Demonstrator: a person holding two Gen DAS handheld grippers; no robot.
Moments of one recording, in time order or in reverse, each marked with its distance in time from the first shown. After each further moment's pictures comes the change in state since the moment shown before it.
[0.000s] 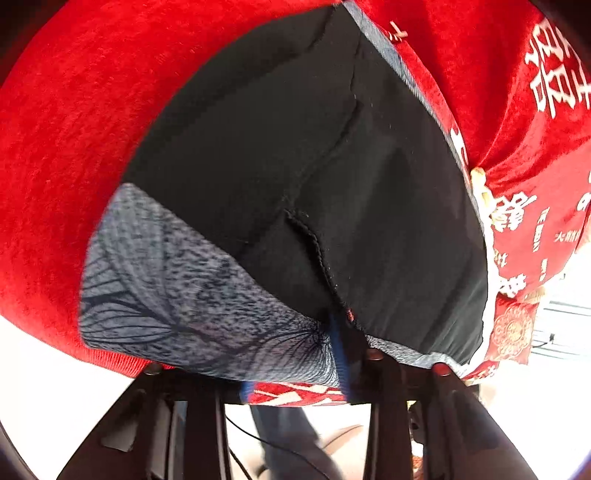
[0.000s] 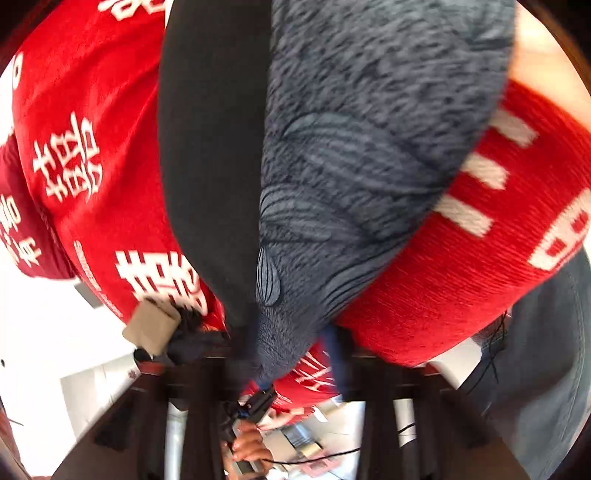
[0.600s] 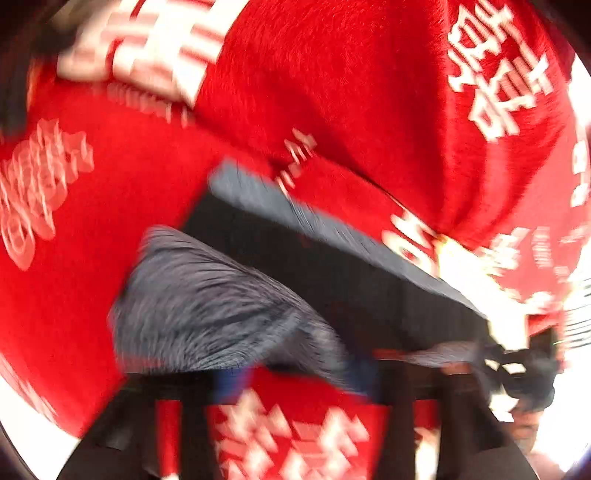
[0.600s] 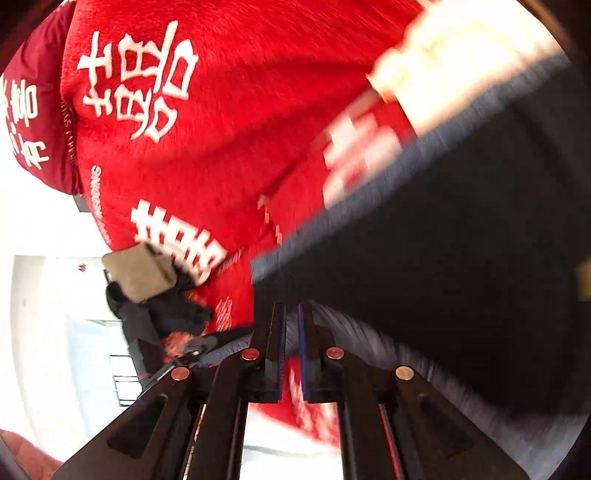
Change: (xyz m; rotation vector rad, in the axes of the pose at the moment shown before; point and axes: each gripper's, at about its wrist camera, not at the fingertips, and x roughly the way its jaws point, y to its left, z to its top) left arm -0.055 -0.165 0.112 0.239 -0.327 0.216; right arm 0.041 0.251 0.157 -0.551 0.164 -0.140
